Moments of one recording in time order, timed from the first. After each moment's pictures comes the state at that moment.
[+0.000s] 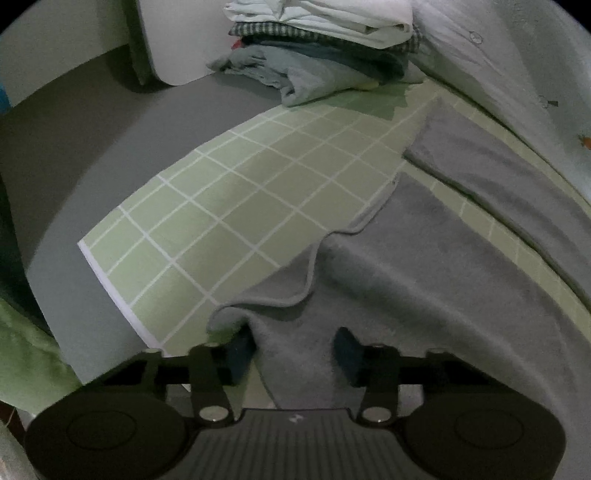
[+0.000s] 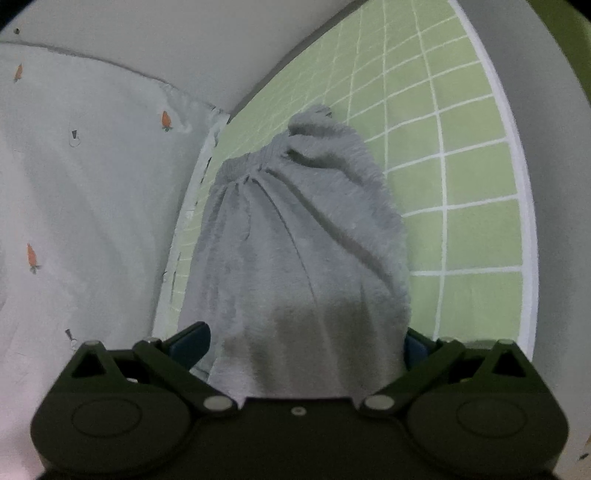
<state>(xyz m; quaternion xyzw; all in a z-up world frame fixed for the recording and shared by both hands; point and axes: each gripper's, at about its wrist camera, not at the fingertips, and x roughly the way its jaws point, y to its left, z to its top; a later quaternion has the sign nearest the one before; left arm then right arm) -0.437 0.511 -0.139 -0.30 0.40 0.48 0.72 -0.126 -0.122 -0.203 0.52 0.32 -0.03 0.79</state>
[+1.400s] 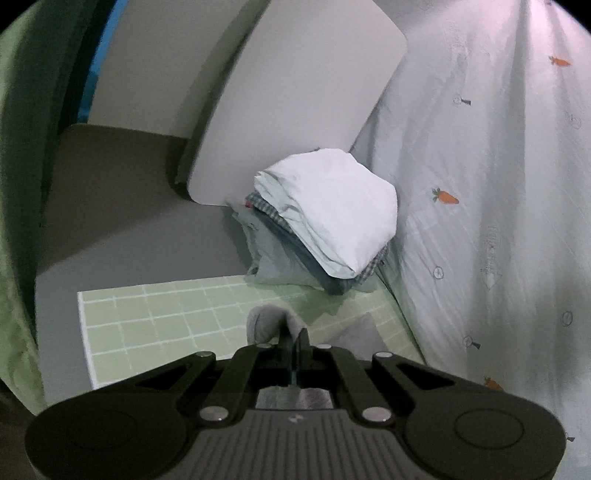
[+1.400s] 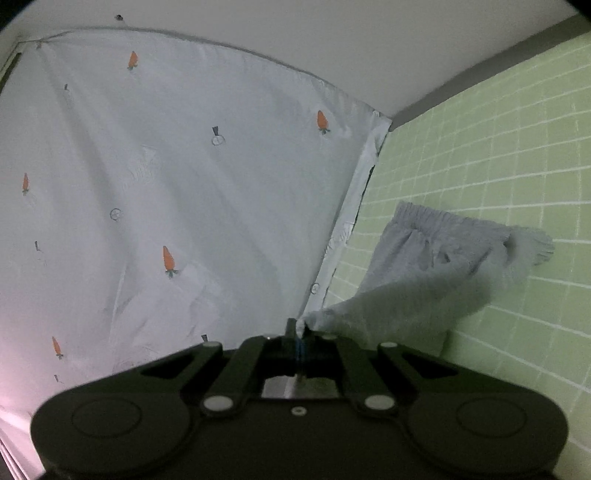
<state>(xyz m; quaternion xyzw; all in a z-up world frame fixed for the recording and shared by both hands) -0.426 0.494 0.030 -0.41 0.10 0.54 0.73 -0.024 -0.160 -0.094 0.52 0.24 0.17 0.80</state>
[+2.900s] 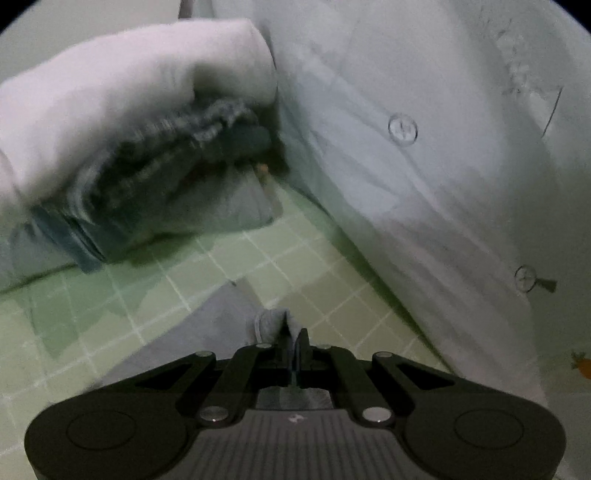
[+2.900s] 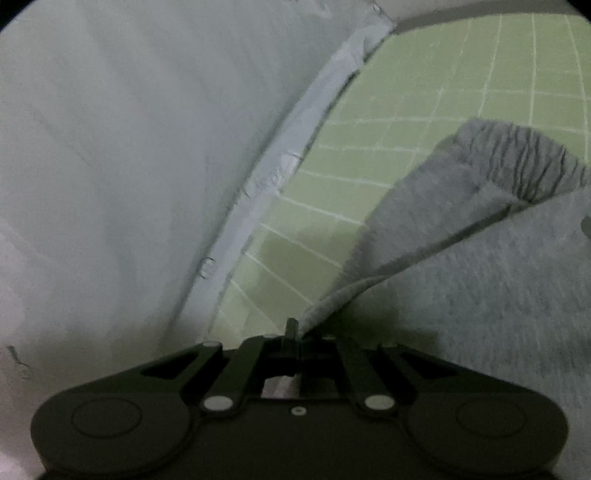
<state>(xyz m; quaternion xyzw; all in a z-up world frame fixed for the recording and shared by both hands) -0.073 0.673 -0.127 -0.34 0.26 0.52 0.74 0.250 0.001 -0.198 0.39 0.40 0.09 0.83</state>
